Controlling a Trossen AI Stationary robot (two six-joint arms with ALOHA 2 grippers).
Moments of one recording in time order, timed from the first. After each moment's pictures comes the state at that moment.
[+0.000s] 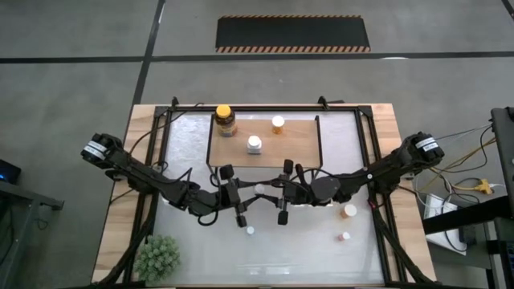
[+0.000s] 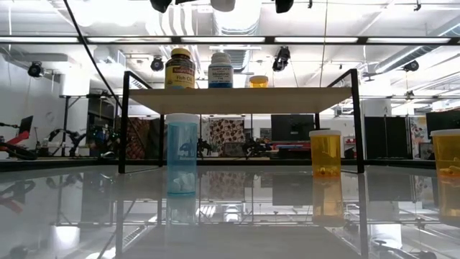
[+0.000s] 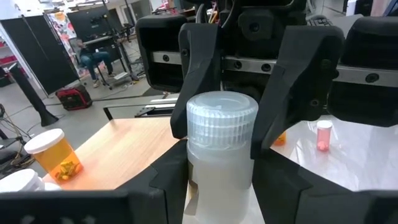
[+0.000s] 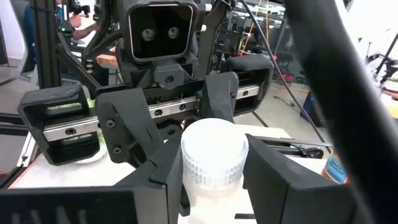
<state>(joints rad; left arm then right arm) -0.45 1.47 0.92 0.43 -0.76 0.07 0.34 1.58 0.93 0.63 0.45 -0.17</state>
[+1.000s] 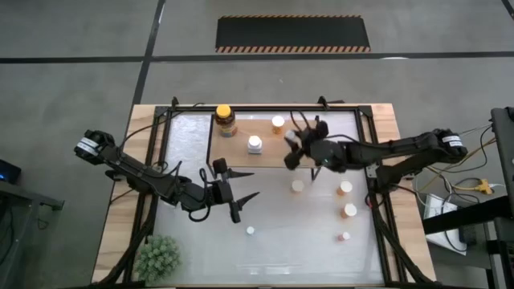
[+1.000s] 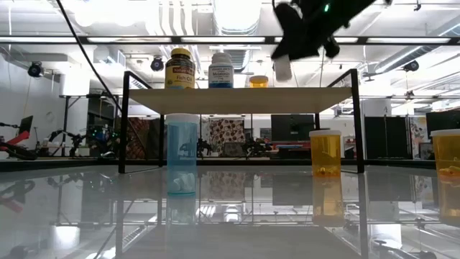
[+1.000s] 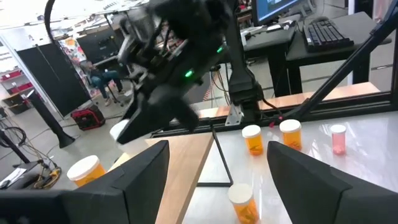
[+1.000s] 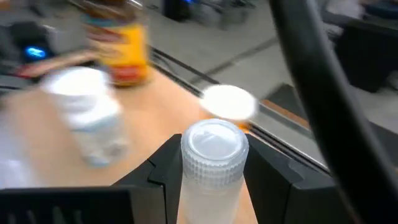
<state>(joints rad) -0.45 1.37 0.92 0.38 -0.77 0.21 0.01 1.30 0.91 -0.08 0.72 0.30</state>
